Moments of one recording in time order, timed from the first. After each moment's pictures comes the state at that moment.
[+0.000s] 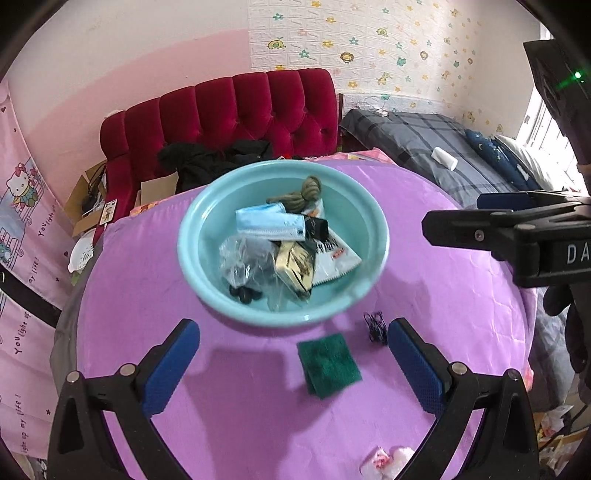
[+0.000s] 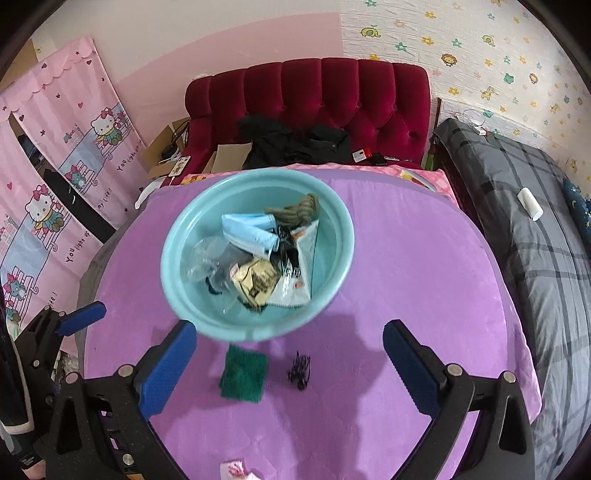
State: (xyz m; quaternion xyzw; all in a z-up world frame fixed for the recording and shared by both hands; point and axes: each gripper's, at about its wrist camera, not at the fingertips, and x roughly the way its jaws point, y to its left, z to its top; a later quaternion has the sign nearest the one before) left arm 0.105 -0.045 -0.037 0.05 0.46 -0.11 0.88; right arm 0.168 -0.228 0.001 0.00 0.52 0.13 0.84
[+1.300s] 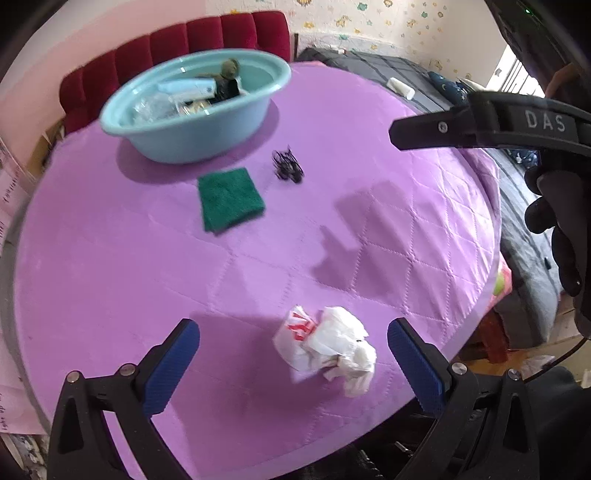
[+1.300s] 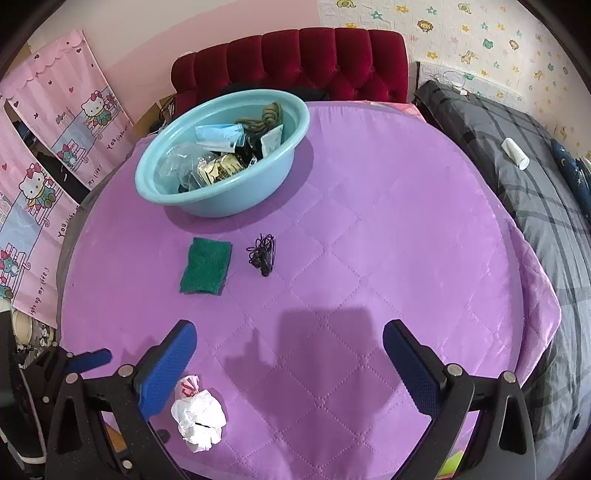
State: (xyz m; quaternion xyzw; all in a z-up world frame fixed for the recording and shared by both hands) left arm -0.030 -0.094 -0.131 0.05 0.55 -0.17 0.82; right arm 0.058 -0.284 -0.074 0.01 0.55 0.12 0.82
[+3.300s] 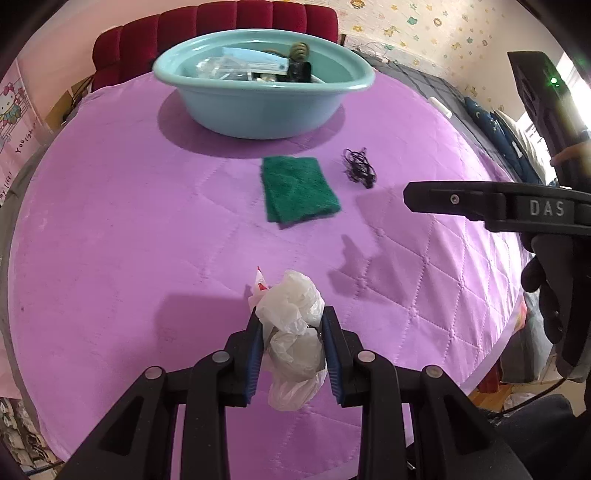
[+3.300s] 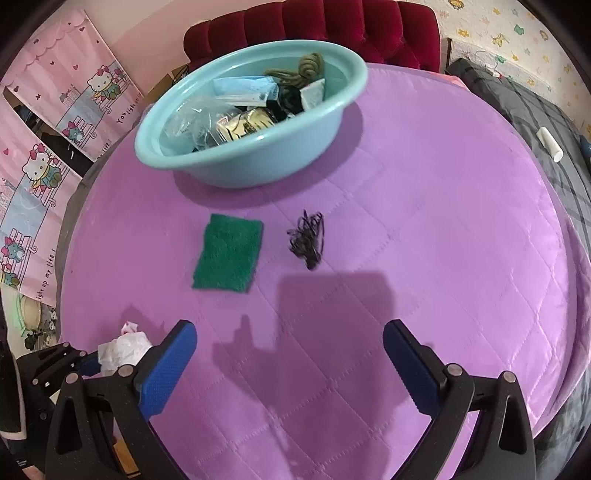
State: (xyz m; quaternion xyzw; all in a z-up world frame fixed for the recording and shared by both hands) left arm 0.007 -0.041 -0.156 -0.01 0.56 -0.12 0.82; right arm 0.091 -0.228 -0.129 0.01 0.60 0.15 0.79
